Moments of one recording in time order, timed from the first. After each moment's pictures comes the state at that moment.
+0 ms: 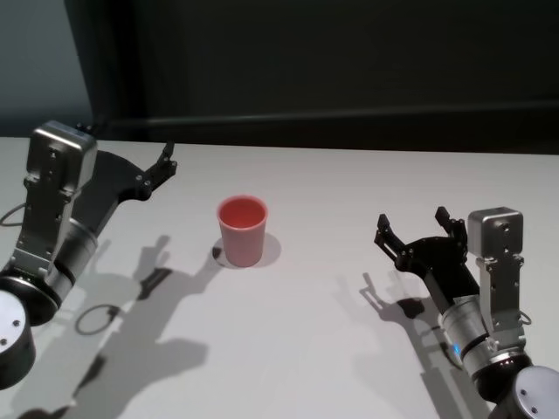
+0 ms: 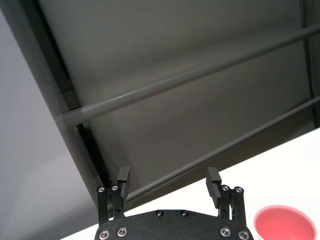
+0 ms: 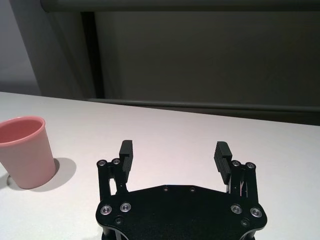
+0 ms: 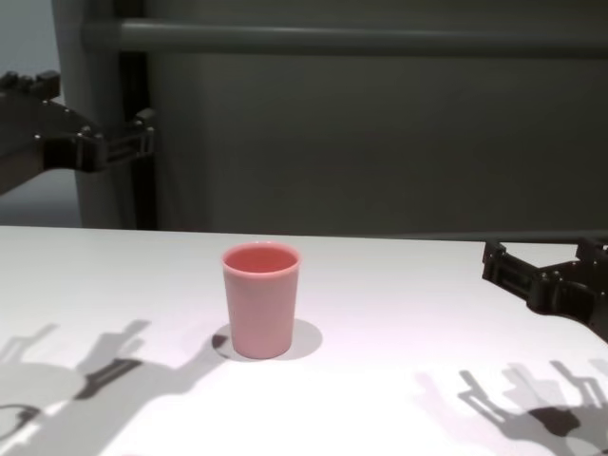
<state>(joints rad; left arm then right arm) -0.04 0.31 0.16 -1.71 0.00 0.03 -0.14 -0.06 0.16 -0.26 -1.64 0.19 -0.04 -0.06</state>
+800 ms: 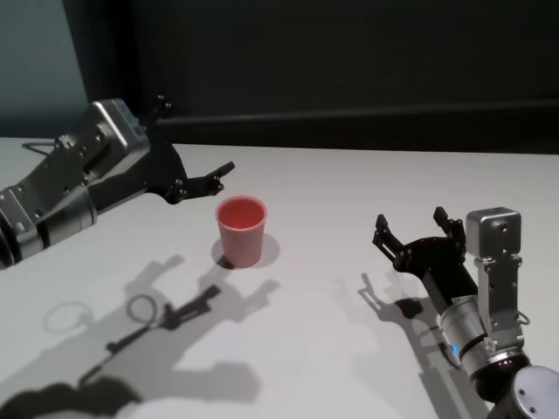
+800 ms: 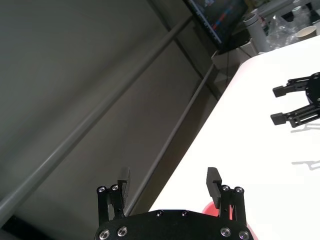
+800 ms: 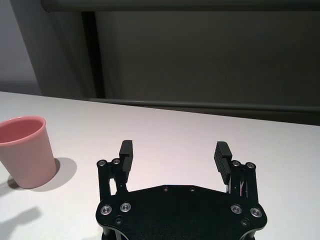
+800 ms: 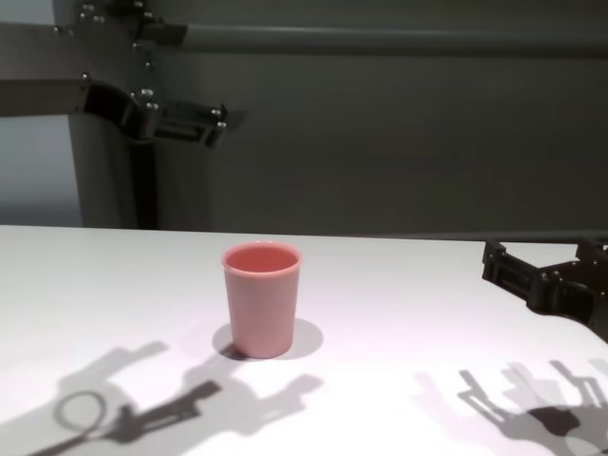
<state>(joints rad) -0.21 0.55 0.27 -1.80 0.07 0.08 -0.52 -0.06 0.16 -0.26 -1.64 0.19 -0.04 -0.06</state>
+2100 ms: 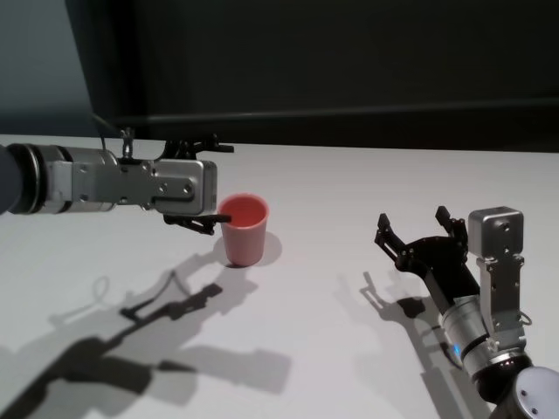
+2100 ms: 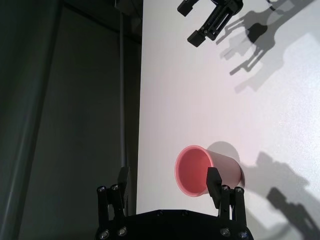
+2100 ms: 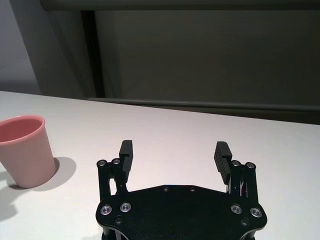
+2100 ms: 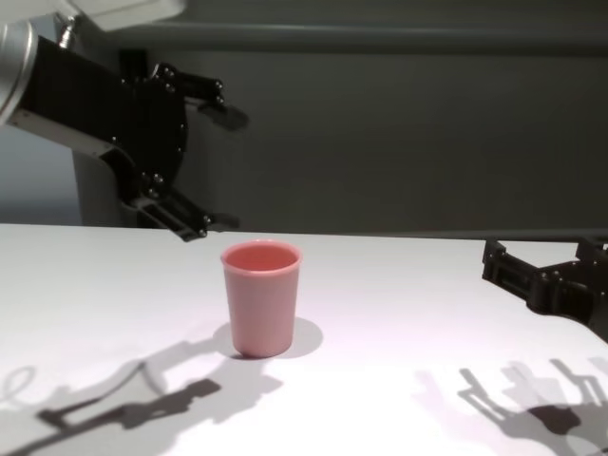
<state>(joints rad) -0.56 0.71 0.59 -1.70 0.29 0.03 -0.82 -0.06 0.16 -0.26 -1.64 0.19 -0.04 -0.06</state>
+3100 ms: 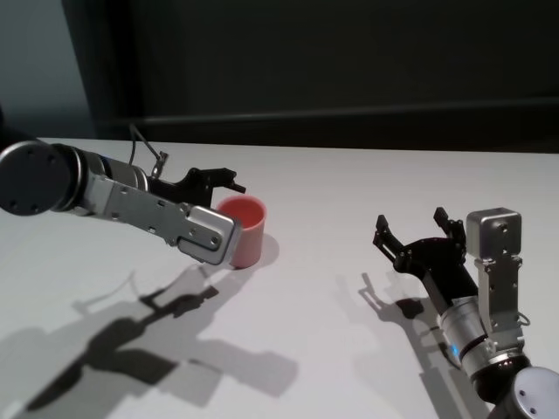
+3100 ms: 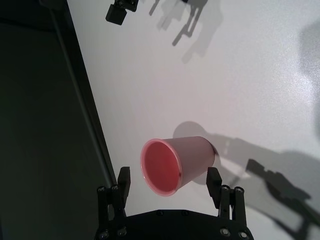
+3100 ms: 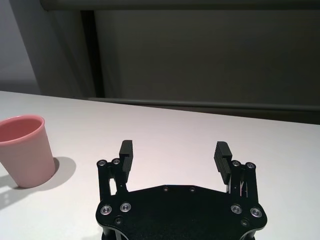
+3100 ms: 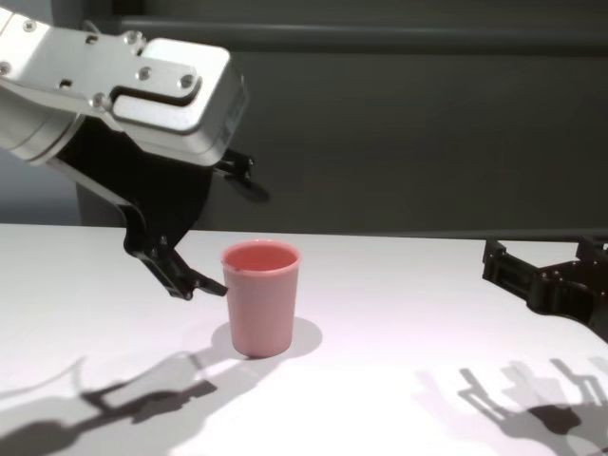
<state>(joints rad) -0.72 0.69 0.79 -1.59 0.44 -0.07 -0.94 -0.06 0.16 -0.26 -1.64 0.19 -0.04 -0.06</state>
